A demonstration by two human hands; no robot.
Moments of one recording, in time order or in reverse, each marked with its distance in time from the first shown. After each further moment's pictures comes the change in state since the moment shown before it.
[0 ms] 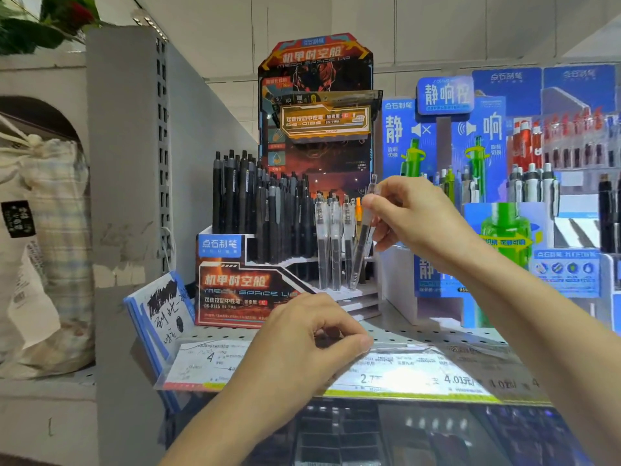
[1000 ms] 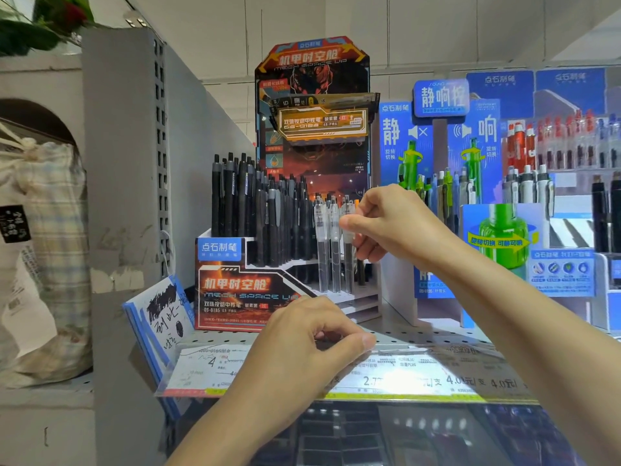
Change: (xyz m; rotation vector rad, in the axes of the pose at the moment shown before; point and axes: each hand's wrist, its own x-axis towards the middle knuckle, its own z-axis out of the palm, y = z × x) left_hand 0.001 -0.004 0.001 -0.044 -0.007 -0.020; right_hand 0.003 -0.008 0.015 -0.066 -0.127 0.080
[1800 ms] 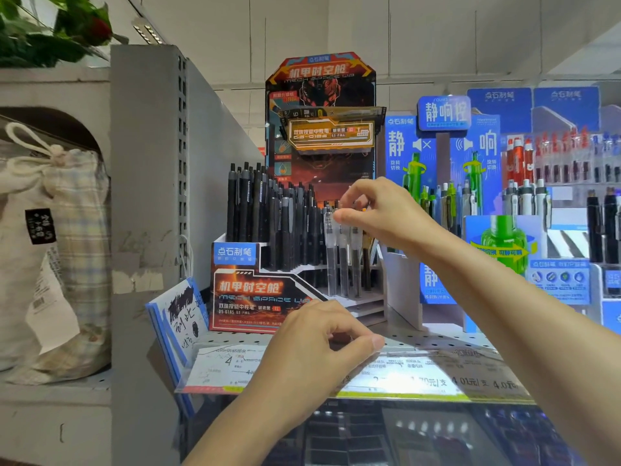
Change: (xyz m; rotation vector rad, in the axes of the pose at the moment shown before) left_hand 0.000 -0.002 0.000 -0.005 0.003 0.008; right_hand 0.019 -0.019 0.002 -0.191 0.057 -0.114
